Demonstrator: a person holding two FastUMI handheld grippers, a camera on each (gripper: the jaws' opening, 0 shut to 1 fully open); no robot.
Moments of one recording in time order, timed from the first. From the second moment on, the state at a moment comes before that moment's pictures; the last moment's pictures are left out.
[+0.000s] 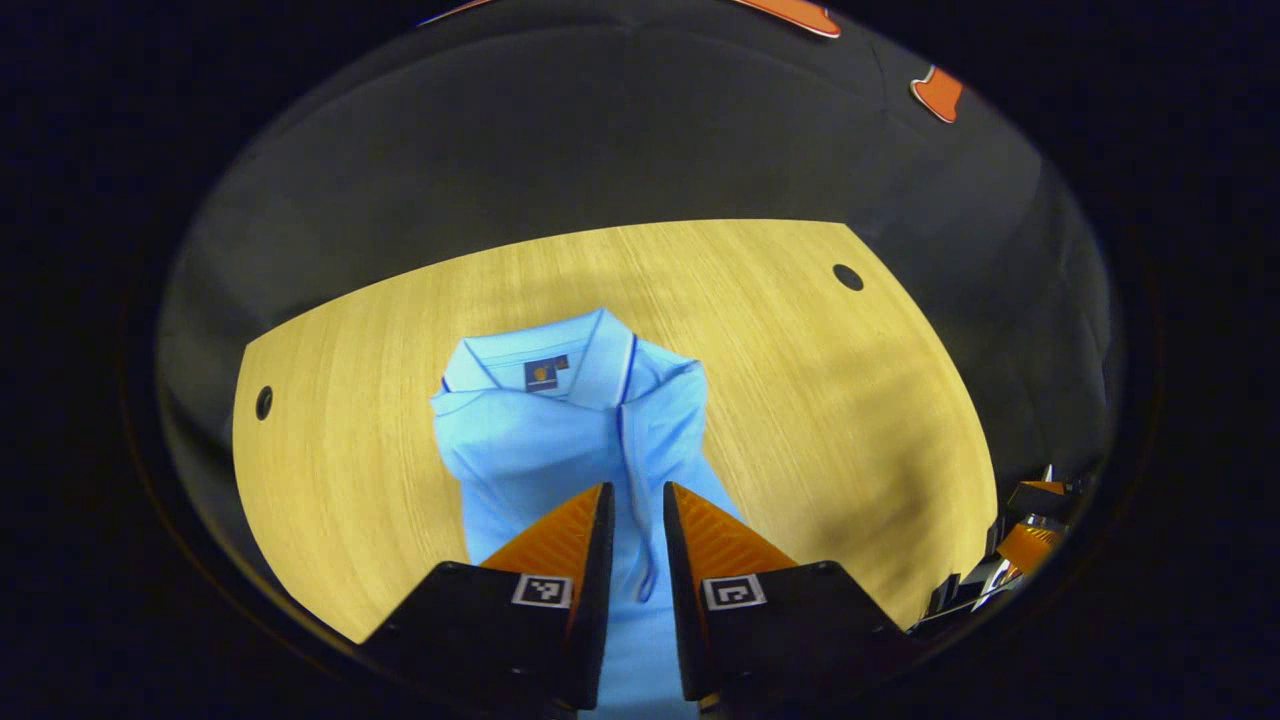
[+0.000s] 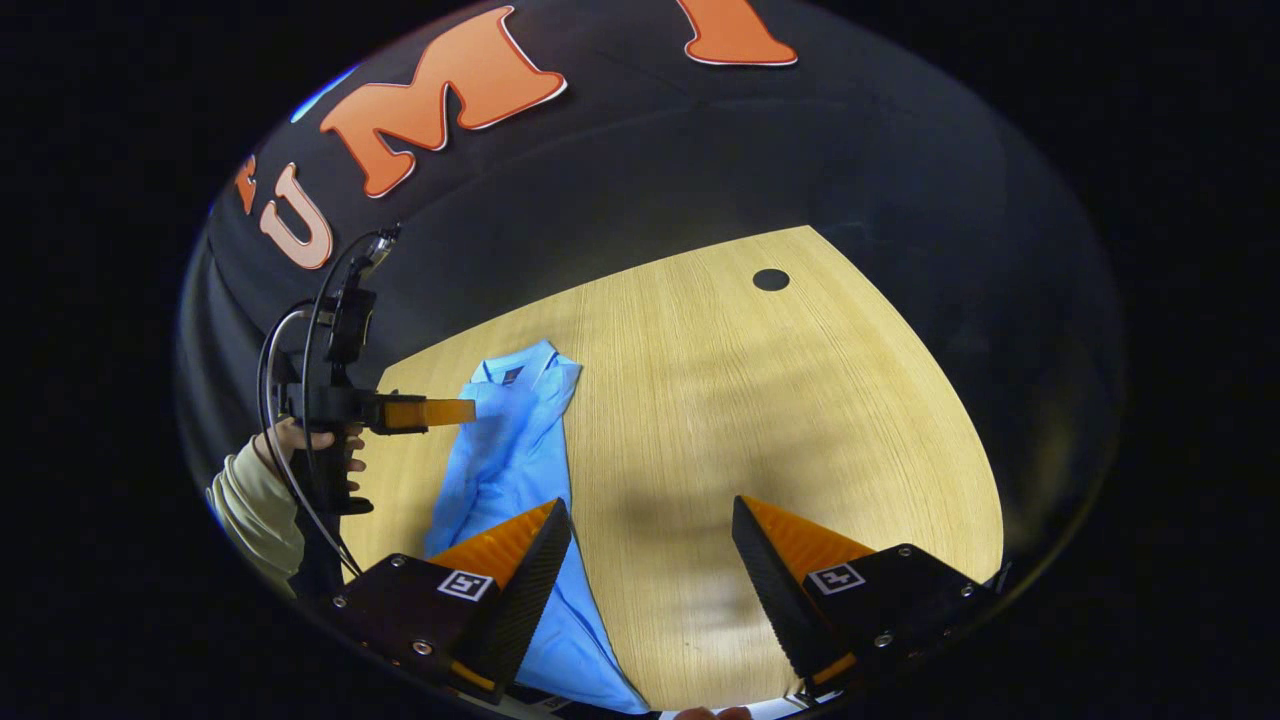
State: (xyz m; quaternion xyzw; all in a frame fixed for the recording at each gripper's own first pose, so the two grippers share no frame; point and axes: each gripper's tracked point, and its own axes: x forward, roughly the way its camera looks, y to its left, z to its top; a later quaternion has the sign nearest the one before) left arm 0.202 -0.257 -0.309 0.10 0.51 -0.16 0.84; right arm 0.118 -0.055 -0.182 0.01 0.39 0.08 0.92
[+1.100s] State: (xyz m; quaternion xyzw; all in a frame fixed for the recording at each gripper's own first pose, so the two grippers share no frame) left arm -0.020 0.027 -0.314 0.04 0.56 -0.03 0.83; right arm -0.008 0.006 -0.304 -0.12 0.53 0.09 0.83
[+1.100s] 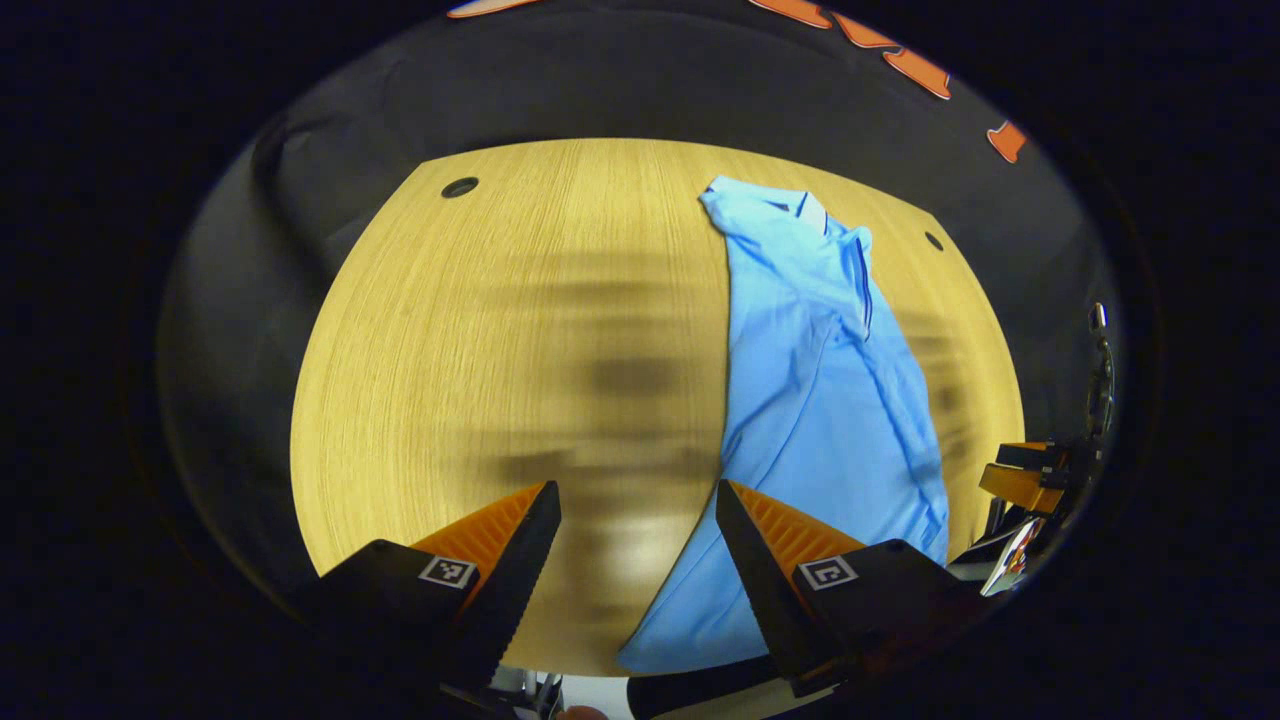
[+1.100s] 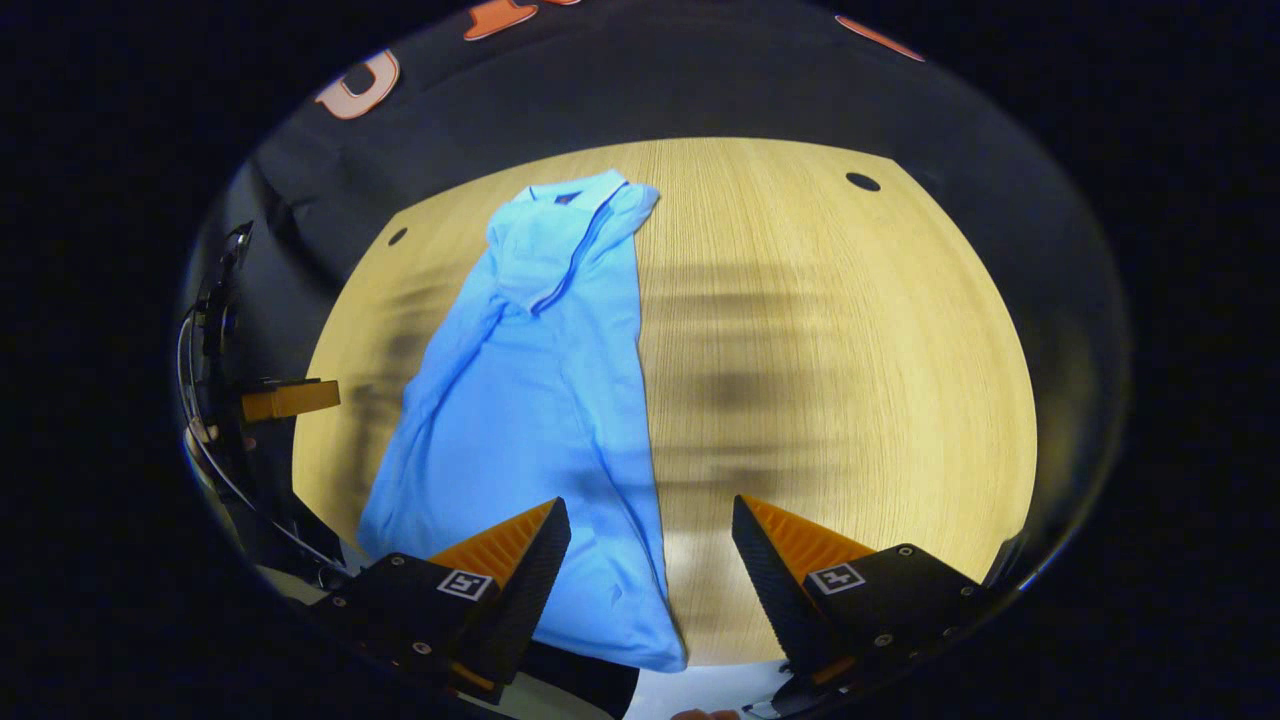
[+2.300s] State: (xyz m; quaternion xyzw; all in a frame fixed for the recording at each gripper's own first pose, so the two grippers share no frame) left arm -0.188 0.037 -0.401 0.08 0.65 -0.03 0.75; right arm -0.123 -0.030 -0.382 -0.17 0.61 0.01 0.77
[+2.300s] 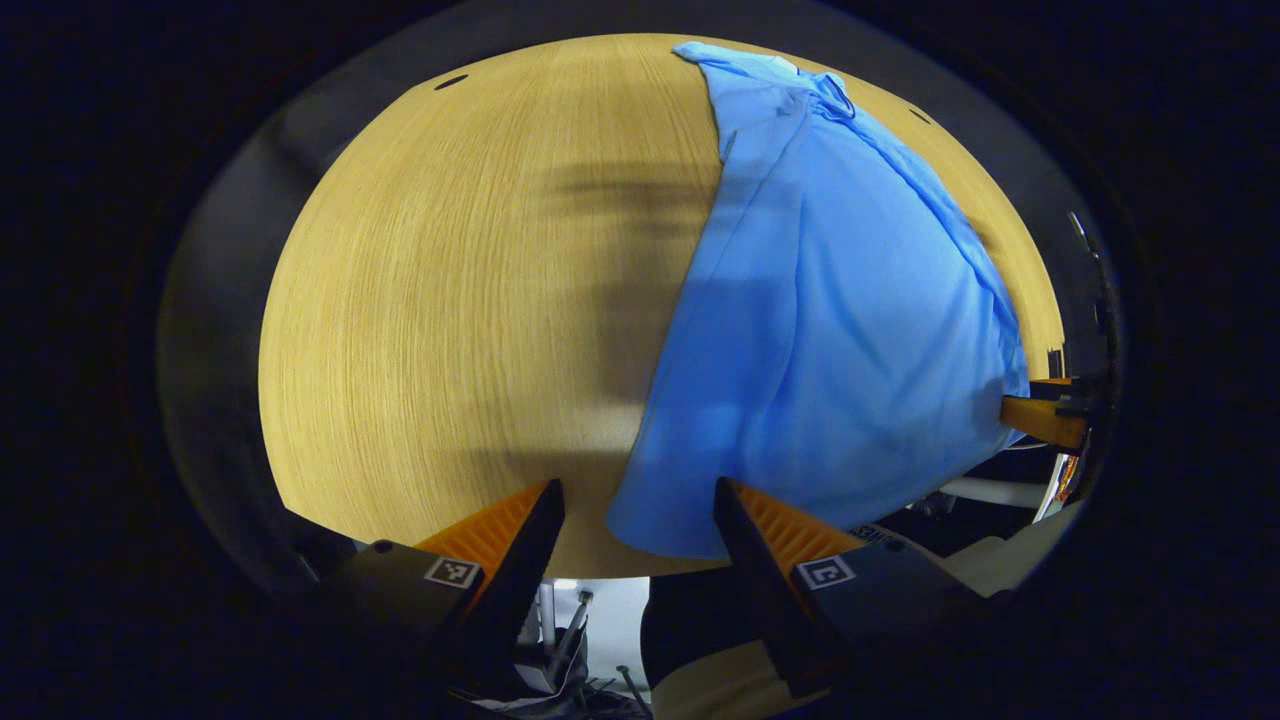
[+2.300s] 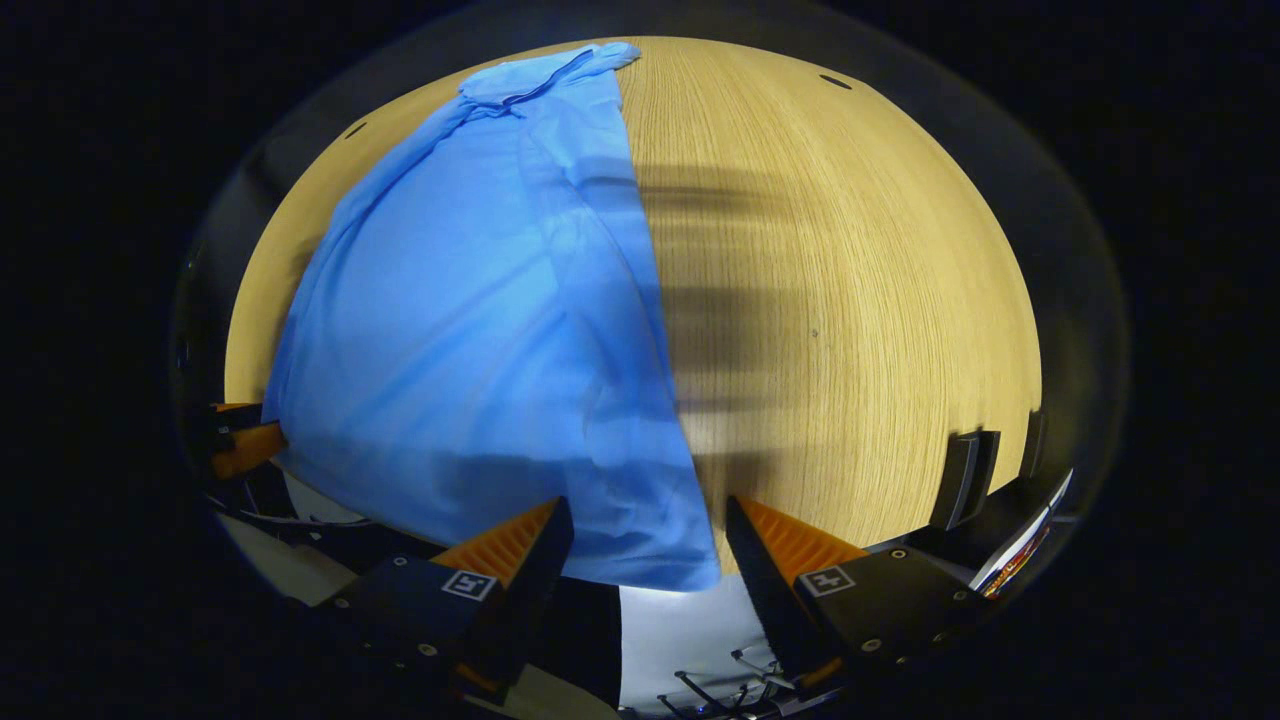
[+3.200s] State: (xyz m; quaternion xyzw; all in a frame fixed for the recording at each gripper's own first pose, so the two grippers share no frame) left arm -0.083 0.005 -0.335 0.03 0.57 -0.07 0.82; right arm -0.016 0.013 -0.300 -0.17 0.52 0.05 0.84
